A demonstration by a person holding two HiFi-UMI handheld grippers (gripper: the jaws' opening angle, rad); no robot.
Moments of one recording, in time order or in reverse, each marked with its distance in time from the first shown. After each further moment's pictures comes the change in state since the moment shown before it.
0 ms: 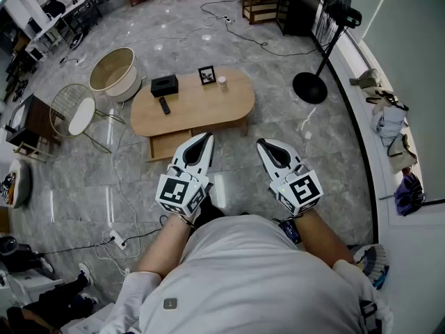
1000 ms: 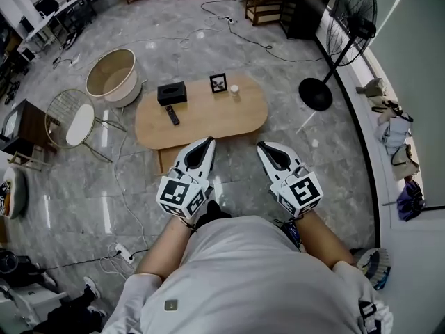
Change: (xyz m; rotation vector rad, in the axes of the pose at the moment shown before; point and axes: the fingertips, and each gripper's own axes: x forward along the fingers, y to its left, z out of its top) left arm 0.018 0.179 -0.014 -0.077 0.030 -0.047; right arm 0.181 0.013 -0.004 0.003 0.048 -0.006
